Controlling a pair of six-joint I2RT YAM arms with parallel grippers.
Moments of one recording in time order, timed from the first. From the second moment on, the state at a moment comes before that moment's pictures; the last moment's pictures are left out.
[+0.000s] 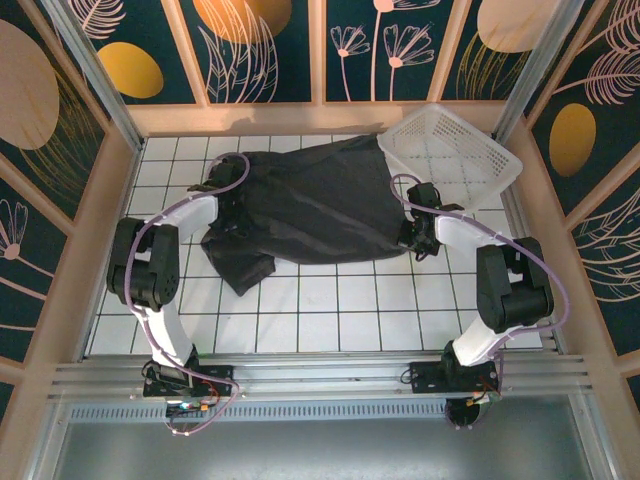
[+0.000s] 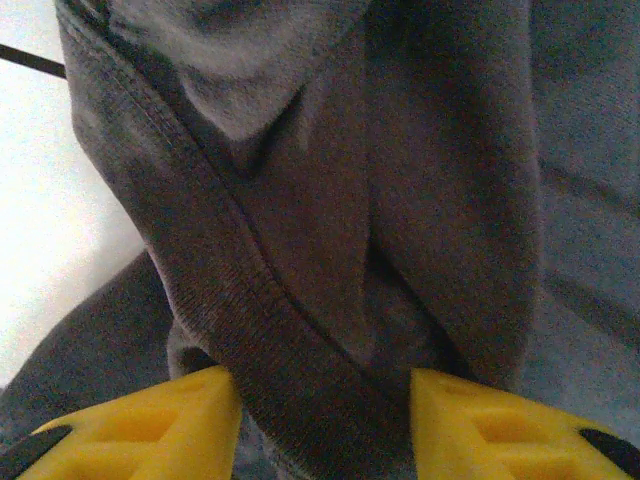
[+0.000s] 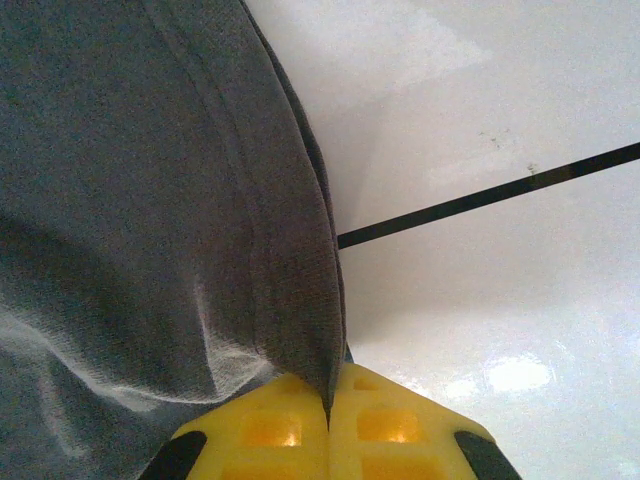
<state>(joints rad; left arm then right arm) -0.23 1.87 1.24 -0.57 -0.14 -0.53 0.24 1.63 0.97 -0.58 0.03 0.52</state>
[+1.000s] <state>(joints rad) 0.03 2.07 1.76 -0.61 -0.53 -0.42 0.25 1.65 1.03 -0.59 -0.01 0.52</state>
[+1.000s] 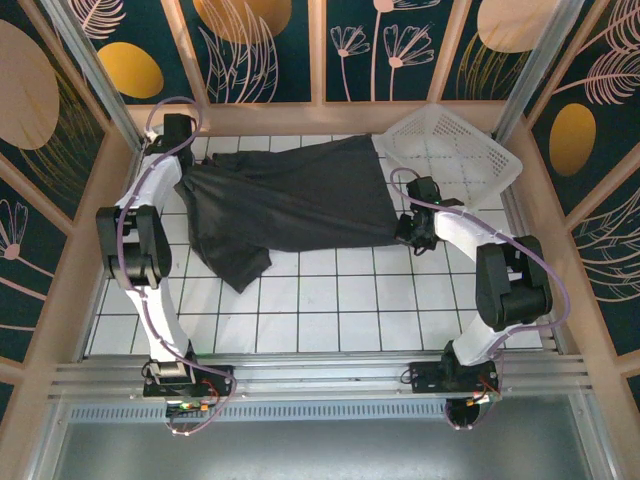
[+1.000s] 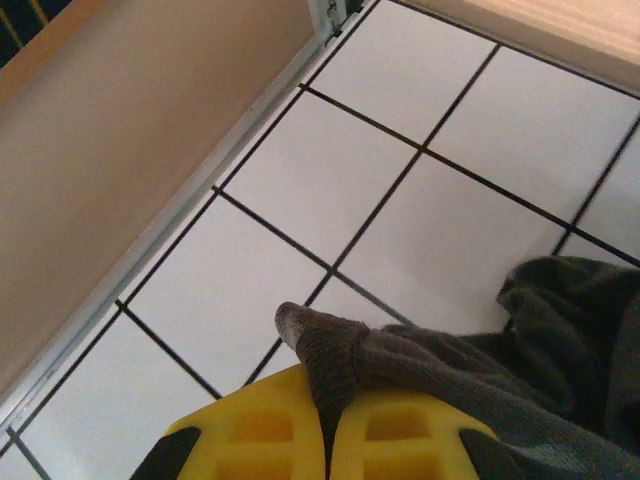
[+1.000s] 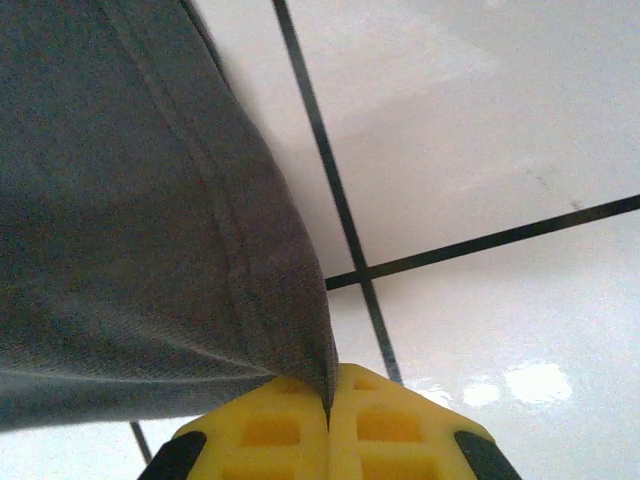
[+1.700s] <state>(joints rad) 0.08 1.70 1.09 -0.59 -0.27 -0.54 0.26 1.68 1.07 -0.60 -0.07 0.49</state>
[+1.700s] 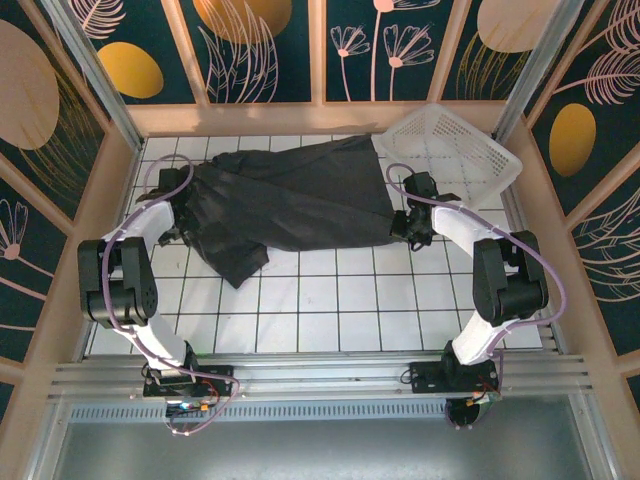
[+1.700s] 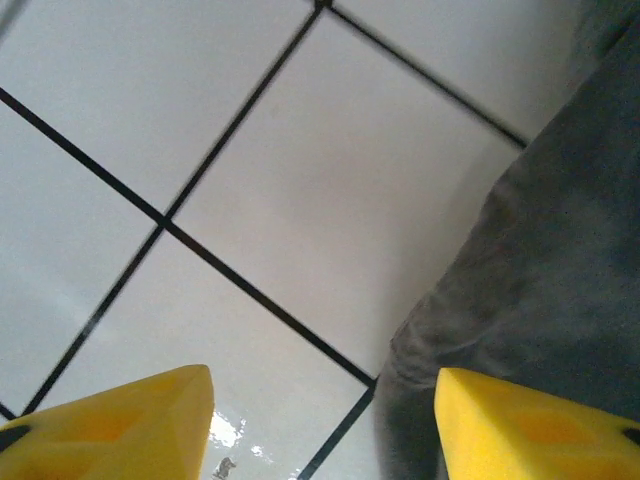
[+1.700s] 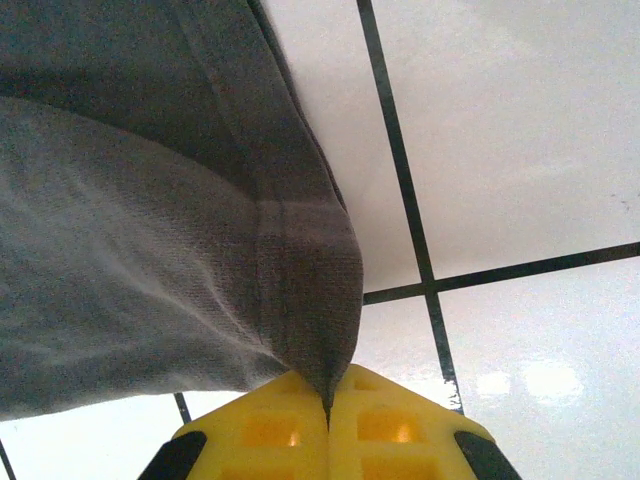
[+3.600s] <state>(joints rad) 0.13 1.28 1.83 -0.68 -0.09 -0.91 0.24 1.28 1.52 -0.37 -0.10 0.58</state>
